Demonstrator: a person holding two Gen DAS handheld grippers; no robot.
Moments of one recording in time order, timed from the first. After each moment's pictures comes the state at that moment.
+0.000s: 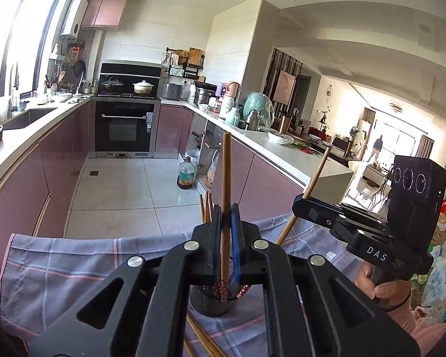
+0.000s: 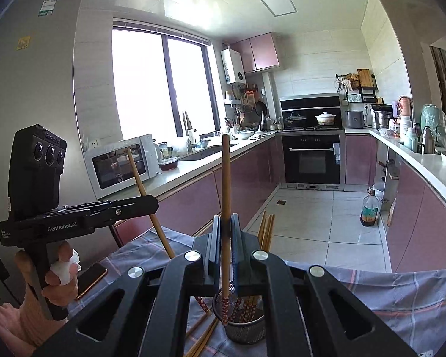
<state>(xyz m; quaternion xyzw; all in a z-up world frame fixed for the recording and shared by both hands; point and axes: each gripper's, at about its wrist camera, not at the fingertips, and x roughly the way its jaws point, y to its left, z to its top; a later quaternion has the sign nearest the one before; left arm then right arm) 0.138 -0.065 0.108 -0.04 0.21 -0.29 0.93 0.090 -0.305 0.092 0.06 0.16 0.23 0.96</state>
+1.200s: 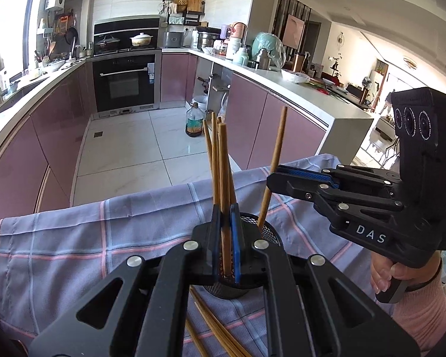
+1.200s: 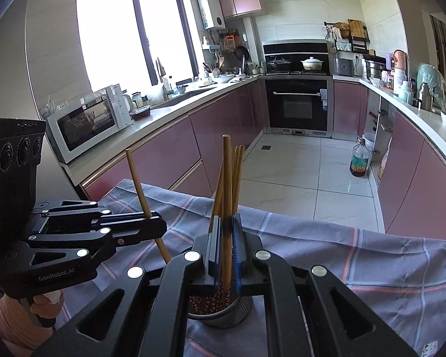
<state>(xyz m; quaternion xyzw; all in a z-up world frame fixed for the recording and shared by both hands) 0.212 -0.116 0.022 0.03 0.34 -0.28 0.90 0.162 -0.287 0.026 0.04 0.30 0.20 0.93</state>
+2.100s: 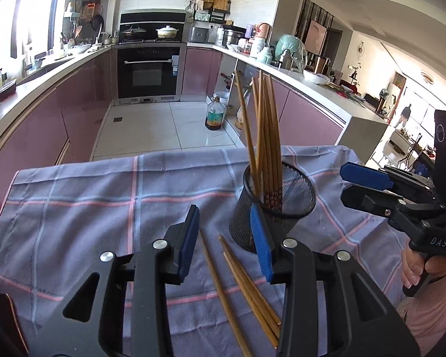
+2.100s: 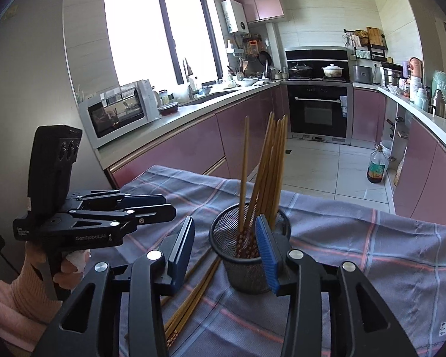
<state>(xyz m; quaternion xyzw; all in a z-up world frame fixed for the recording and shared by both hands) 0.172 -0.048 -0.031 0.00 0.35 -0.23 0.91 0.093 -0.272 0.013 0.03 0.29 0.25 0.92</state>
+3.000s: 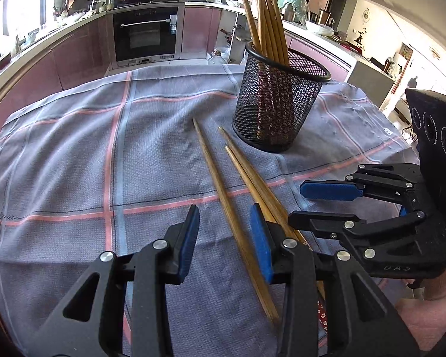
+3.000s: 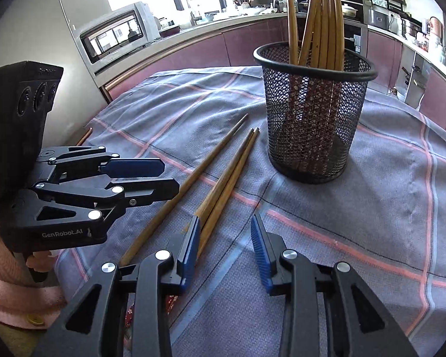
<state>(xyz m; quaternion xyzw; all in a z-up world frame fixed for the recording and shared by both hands) 0.130 -0.050 -0.126 0.03 0.44 -0.23 0.87 0.079 -0.219 -0.099 -0.01 0.43 0.25 0.86</state>
